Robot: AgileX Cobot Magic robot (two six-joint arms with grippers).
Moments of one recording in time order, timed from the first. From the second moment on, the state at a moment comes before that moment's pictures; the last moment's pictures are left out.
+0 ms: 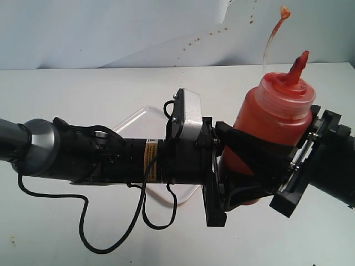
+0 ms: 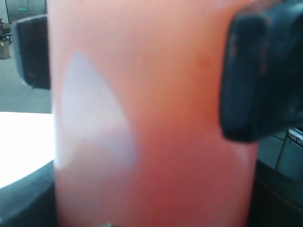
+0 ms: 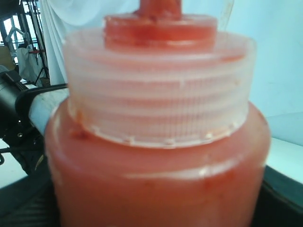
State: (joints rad) left arm -0.68 1.98 -0.93 1.00 -1.17 -0.60; right arm 0.27 1.23 -0.25 -0.72 -1.06 0.52
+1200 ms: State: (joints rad) left arm -0.68 1.98 -0.93 0.91 -1.12 -0.59; right arm 0.27 1.46 -0.25 0.09 -0.99 -0.05
